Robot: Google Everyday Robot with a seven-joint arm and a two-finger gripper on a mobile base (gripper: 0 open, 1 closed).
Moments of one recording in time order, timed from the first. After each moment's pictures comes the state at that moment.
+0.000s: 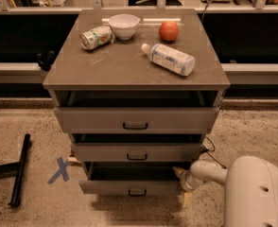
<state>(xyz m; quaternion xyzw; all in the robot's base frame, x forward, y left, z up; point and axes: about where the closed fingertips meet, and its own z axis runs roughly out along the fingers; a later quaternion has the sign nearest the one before) 0.565 -0.208 0.180 -0.75 0.63 0.06 0.17</state>
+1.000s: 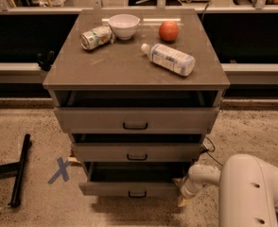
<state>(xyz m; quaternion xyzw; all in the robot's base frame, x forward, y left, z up) 0.527 -0.211 0.159 -0.76 0.63 0.09 0.12</state>
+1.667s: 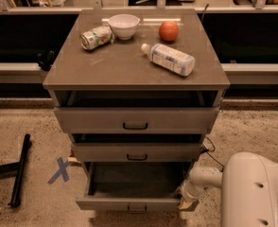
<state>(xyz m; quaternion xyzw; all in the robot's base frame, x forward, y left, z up) 0.513 -0.215 0.167 -0.76 0.63 0.09 0.12</state>
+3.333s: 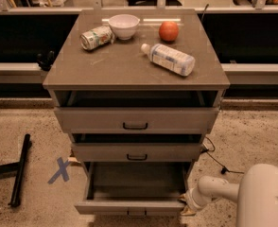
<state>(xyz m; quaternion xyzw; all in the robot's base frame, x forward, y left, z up) 0.467 -0.224 0.160 -0.74 0.65 0.12 0.13</state>
